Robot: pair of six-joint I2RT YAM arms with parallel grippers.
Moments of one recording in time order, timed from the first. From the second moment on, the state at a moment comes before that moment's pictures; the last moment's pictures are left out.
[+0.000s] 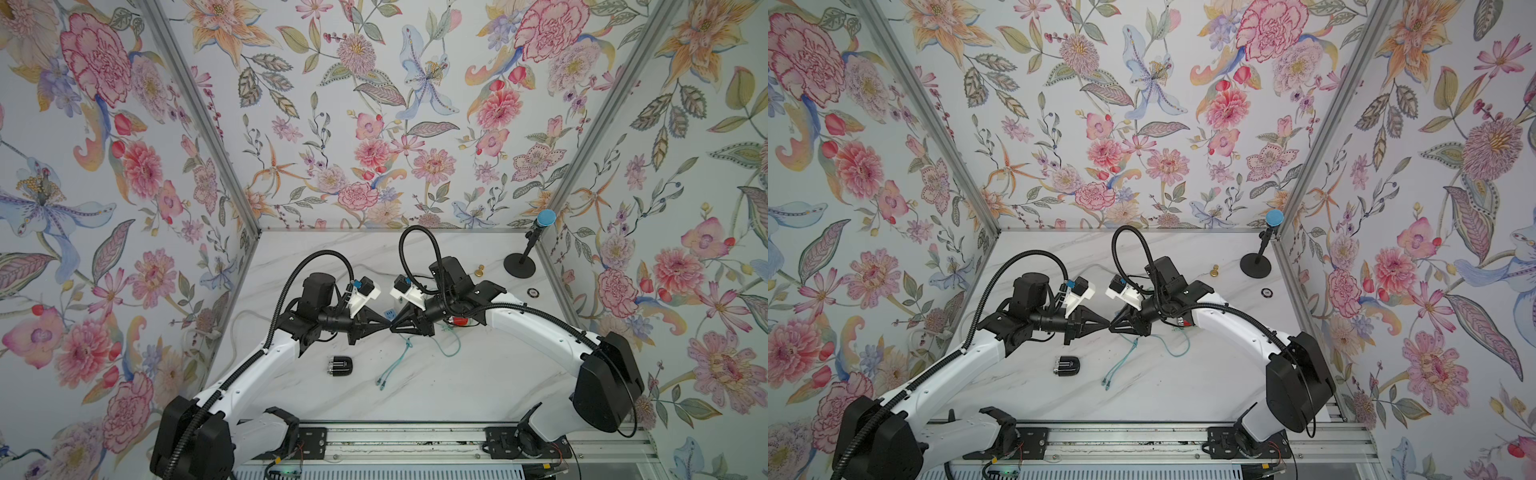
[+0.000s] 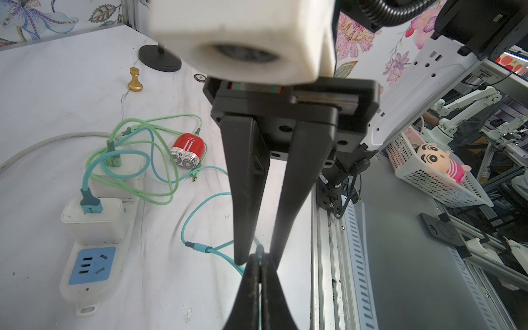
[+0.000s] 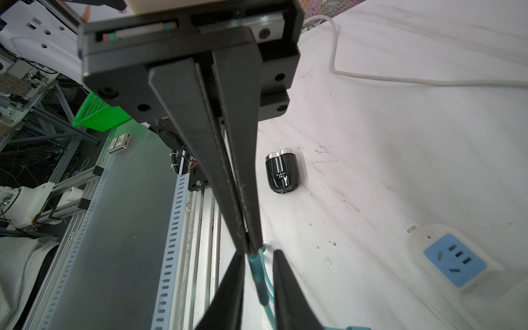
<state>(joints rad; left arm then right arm) -0.43 1.17 0.79 -0.24 1.00 0.13 0.70 1.53 1.19 -0.51 -0.88 -0.25</state>
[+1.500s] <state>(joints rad) -0.33 1.01 0.83 -0.40 0.63 0.28 0.69 1.53 1.05 -0.46 -0.78 -0.21</state>
